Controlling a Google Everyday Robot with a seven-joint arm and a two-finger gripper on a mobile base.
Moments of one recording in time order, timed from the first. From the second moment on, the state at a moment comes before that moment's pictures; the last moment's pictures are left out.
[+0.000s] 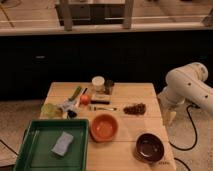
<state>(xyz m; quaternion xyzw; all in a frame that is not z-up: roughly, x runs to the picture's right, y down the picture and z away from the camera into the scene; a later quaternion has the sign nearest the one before) 0.292 0.110 0.681 -0.28 0.02 0.03 0.96</state>
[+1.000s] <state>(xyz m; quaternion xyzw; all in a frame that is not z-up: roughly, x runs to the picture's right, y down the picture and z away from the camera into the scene) 0.269 0.100 0.727 -0.27 0.00 -0.03 0.96</state>
